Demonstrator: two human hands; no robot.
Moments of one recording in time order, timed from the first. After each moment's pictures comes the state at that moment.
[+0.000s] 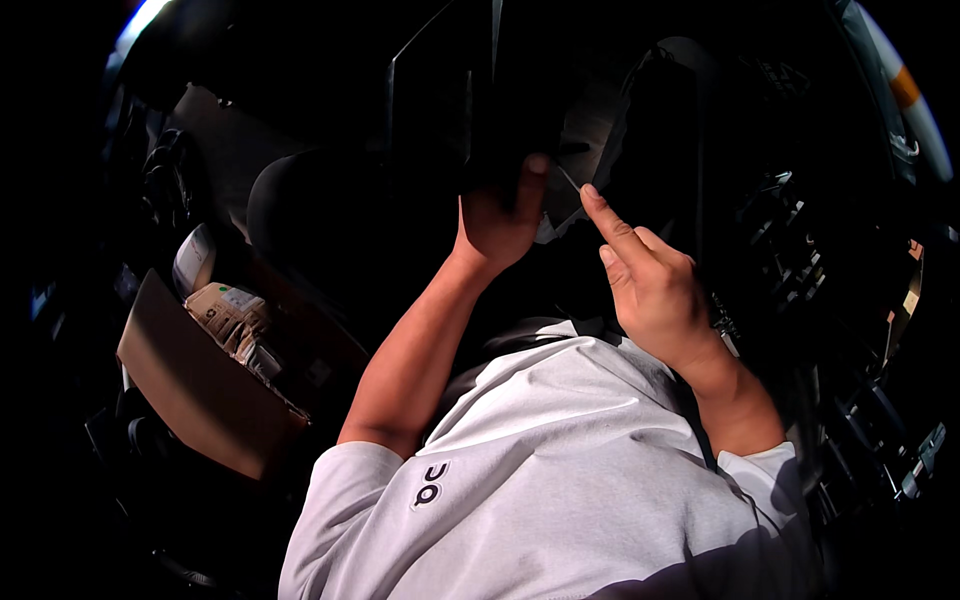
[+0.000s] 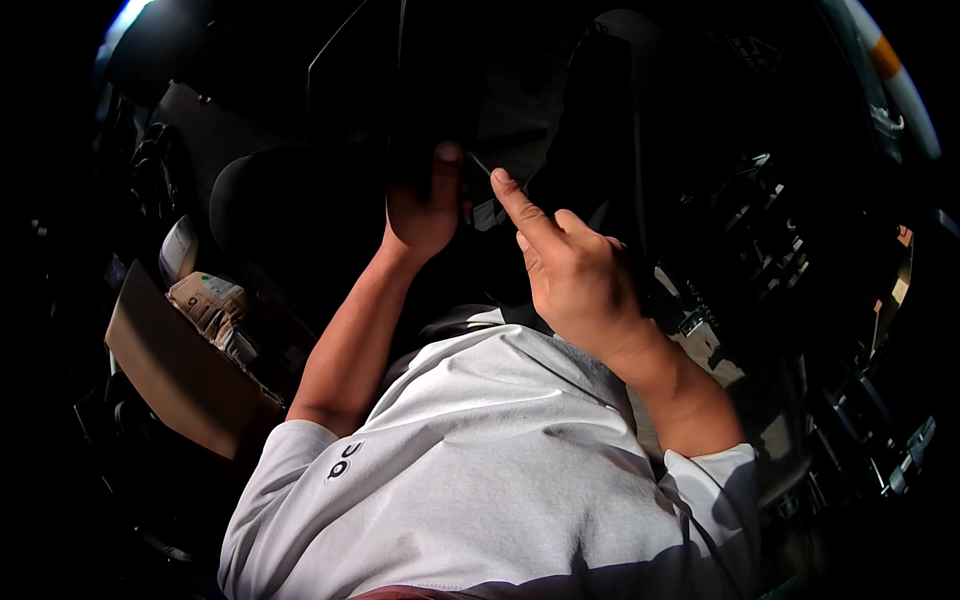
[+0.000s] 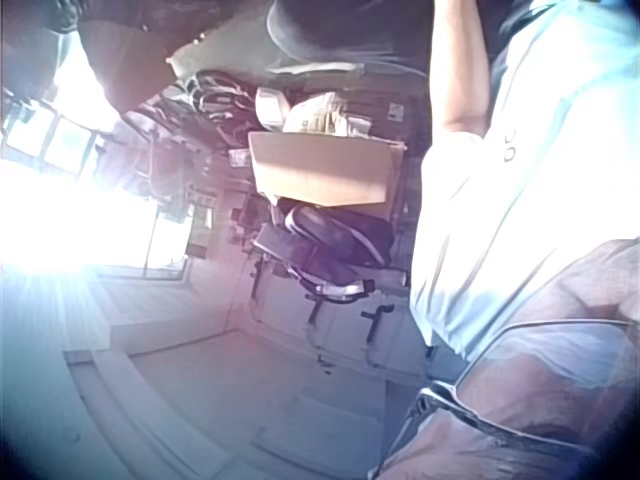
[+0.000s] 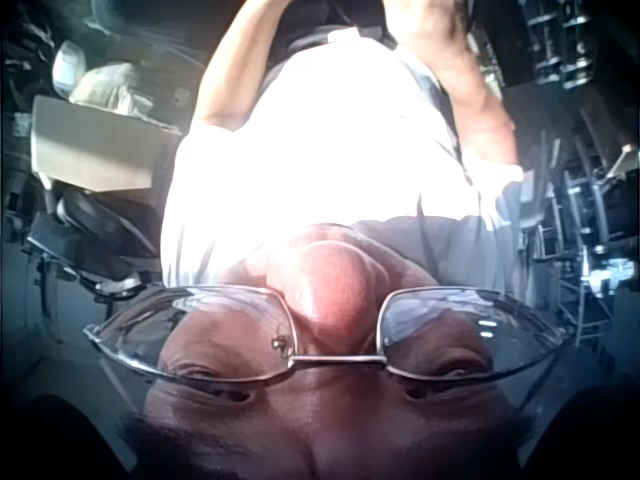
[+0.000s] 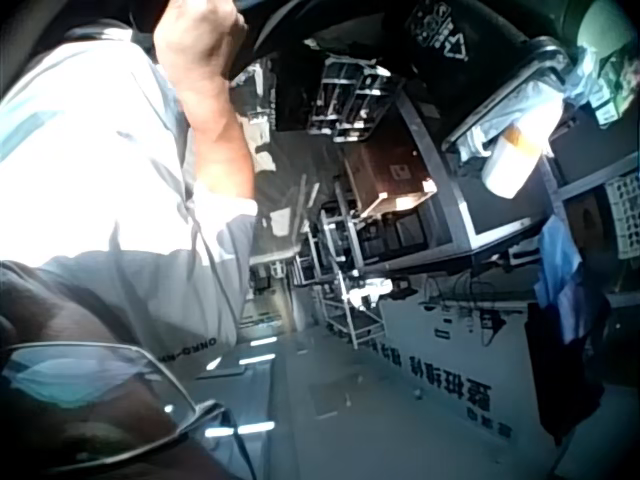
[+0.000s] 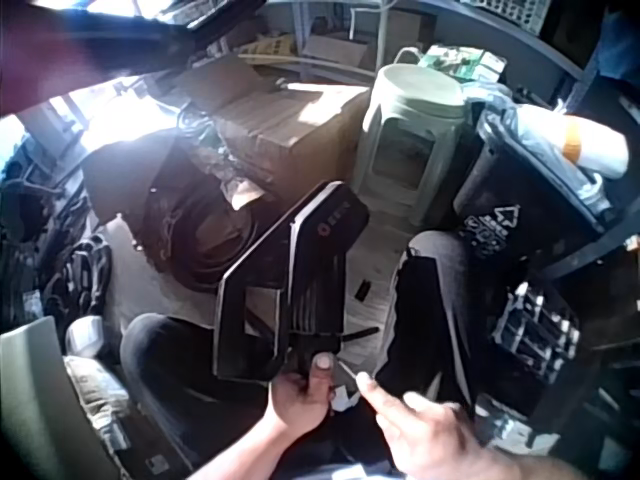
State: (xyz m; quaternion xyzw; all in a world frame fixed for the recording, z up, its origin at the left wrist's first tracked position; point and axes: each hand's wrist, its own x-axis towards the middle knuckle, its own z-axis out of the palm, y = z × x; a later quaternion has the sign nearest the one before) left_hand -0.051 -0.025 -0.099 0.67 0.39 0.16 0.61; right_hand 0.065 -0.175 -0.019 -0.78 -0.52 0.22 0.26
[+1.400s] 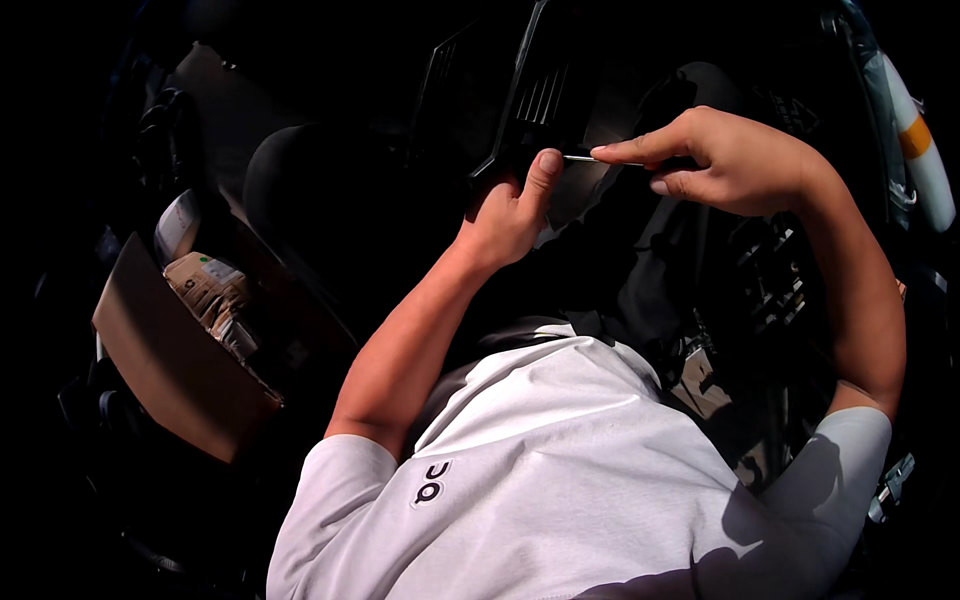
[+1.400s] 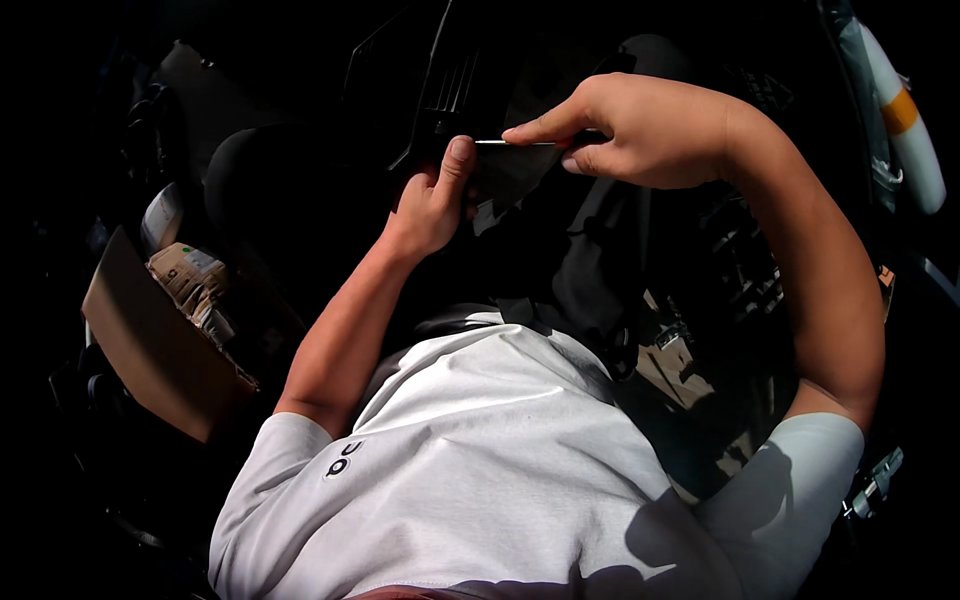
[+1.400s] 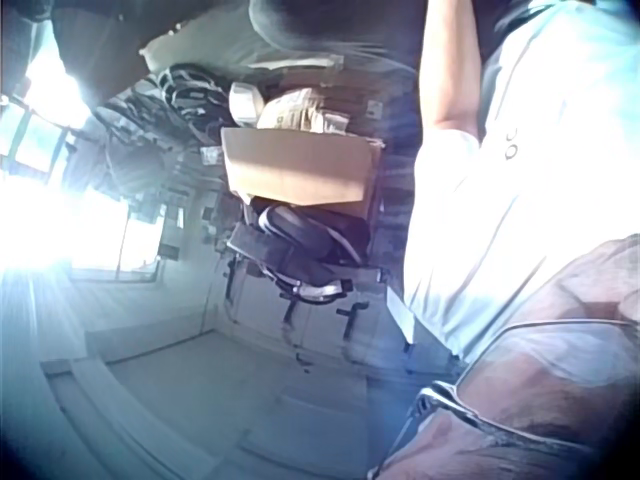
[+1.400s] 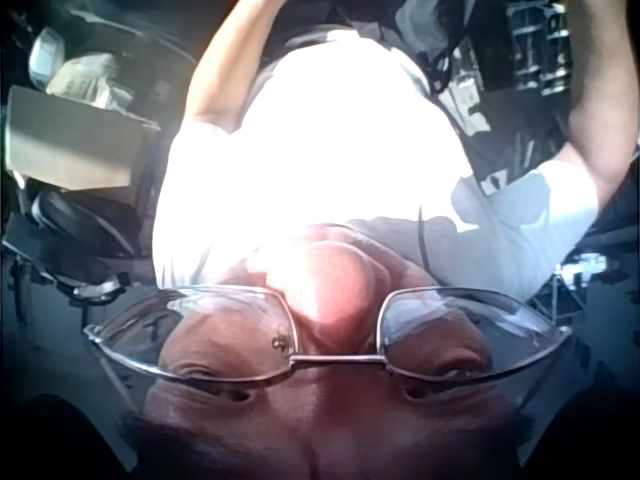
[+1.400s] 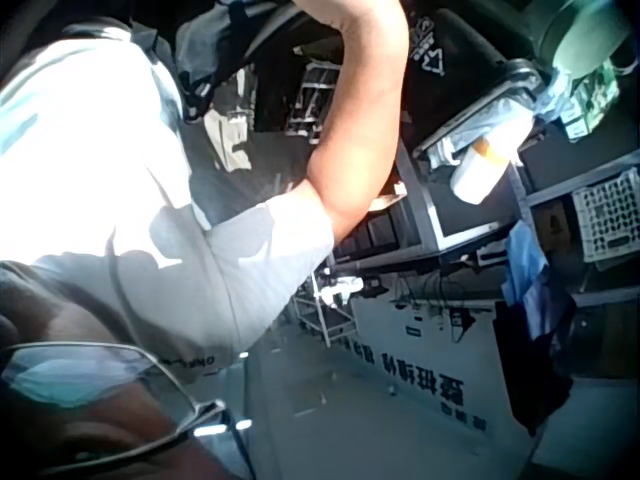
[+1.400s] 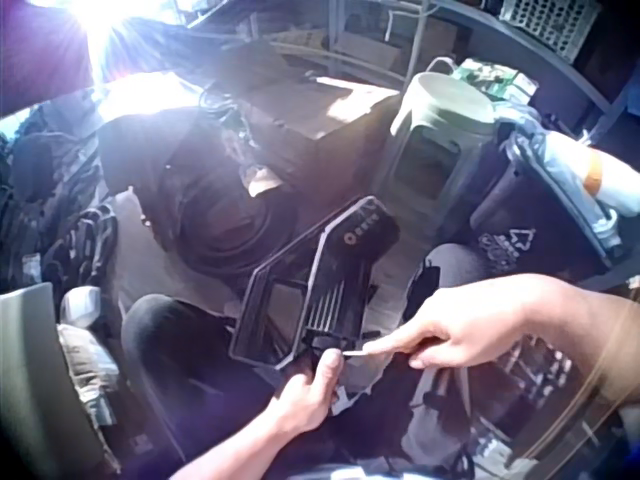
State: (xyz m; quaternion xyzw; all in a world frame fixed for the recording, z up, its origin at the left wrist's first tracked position) left_hand -0.059 -0.016 -0.096 0.61 0.42 0.00 0.68; right_hand 0.178 -0.048 0.038 -0.56 -0.62 0.55 -0.01
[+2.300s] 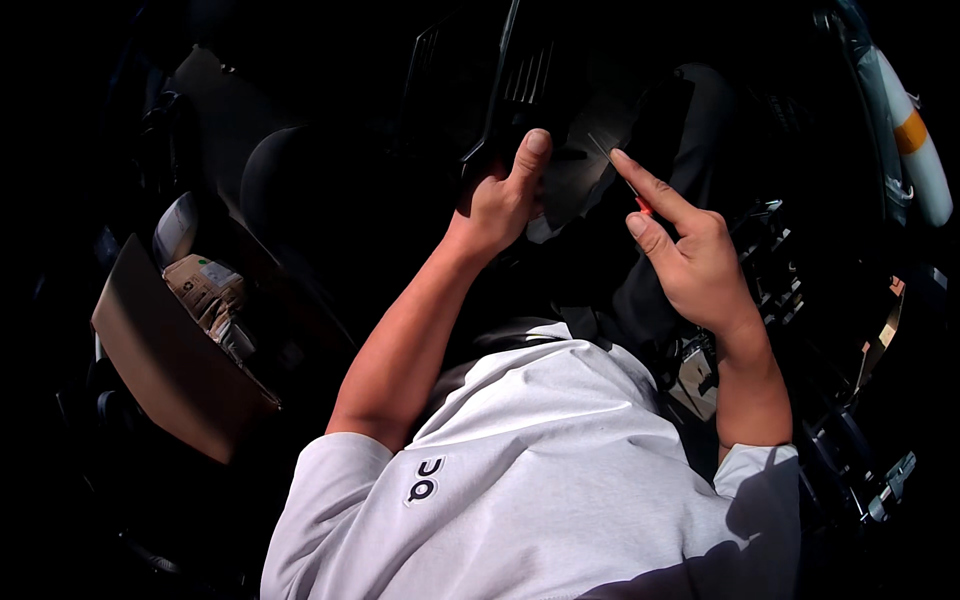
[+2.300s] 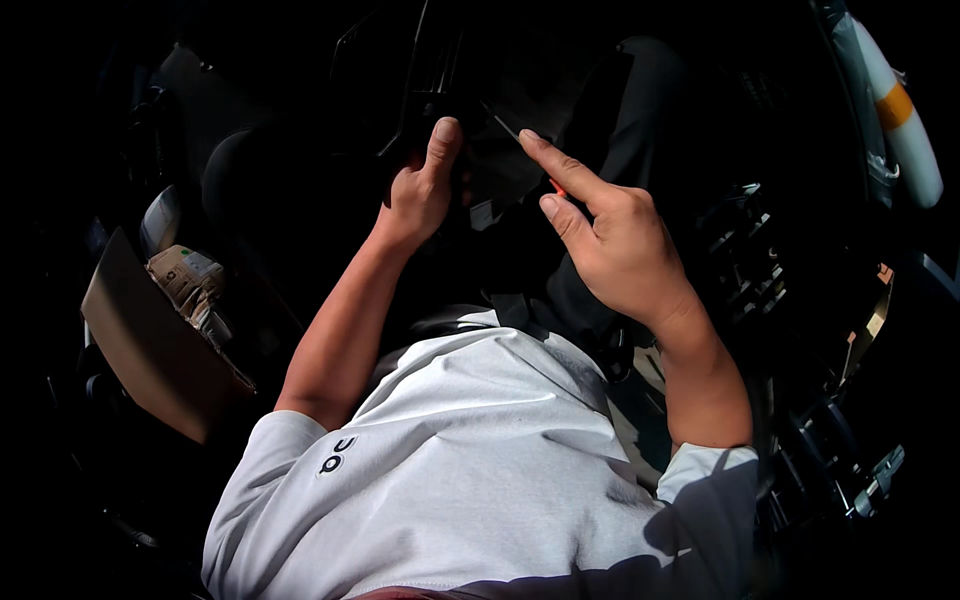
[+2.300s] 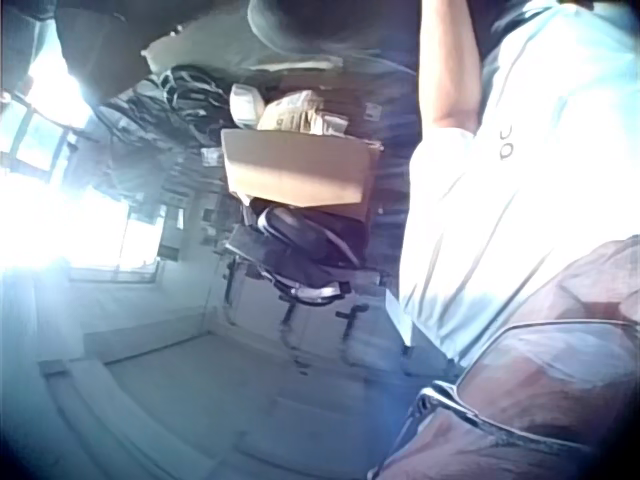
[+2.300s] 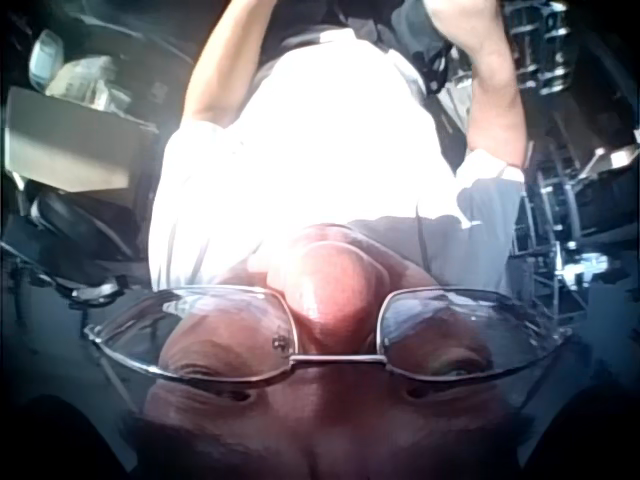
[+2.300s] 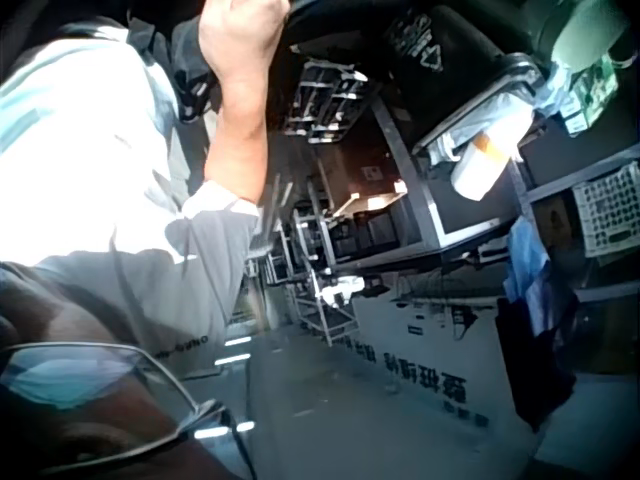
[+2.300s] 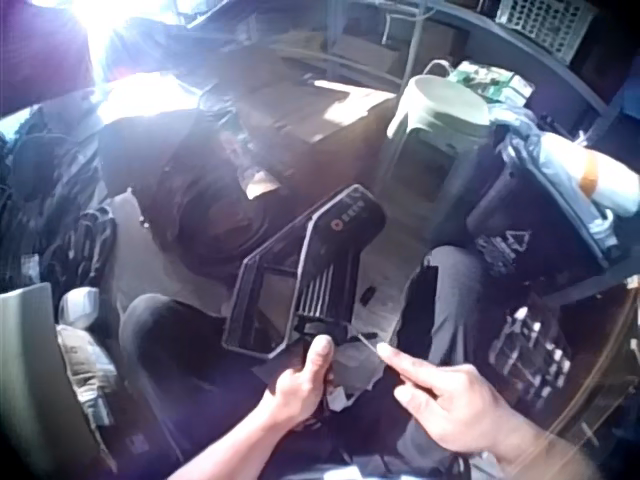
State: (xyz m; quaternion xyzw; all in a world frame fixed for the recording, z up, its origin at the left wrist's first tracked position) left_hand -0.048 -0.010 -0.088 0.57 0.41 0.06 0.70; right_hand 0.113 -0.147 0.002 -0.72 -0.47 0.39 0.33
